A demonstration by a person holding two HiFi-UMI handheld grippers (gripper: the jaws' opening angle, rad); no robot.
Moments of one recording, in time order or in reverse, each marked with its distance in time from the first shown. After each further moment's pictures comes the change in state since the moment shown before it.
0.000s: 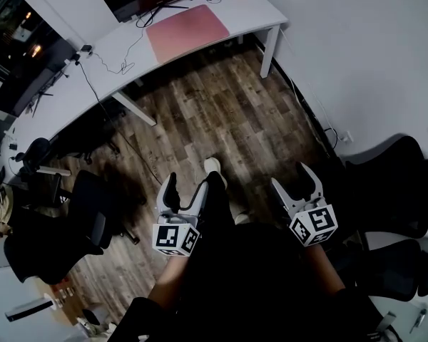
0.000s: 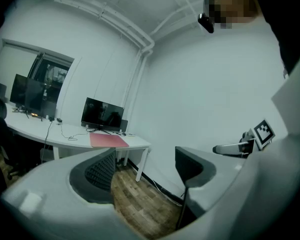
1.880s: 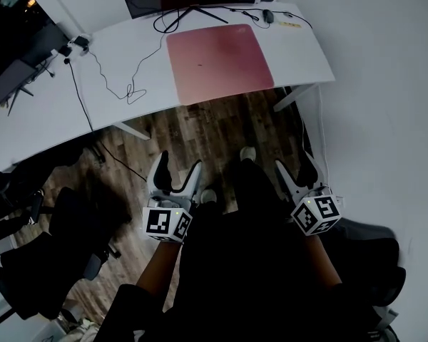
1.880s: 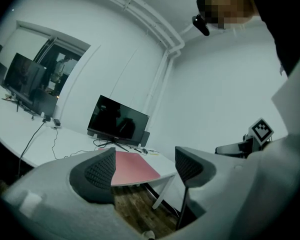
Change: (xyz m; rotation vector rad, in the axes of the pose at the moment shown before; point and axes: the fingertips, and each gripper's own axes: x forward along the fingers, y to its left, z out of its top) left arm 0.327 0.326 0.113 -0.130 -0.093 0.110; right arm 0.476 -0.045 0.155 0.016 0.110 0.032
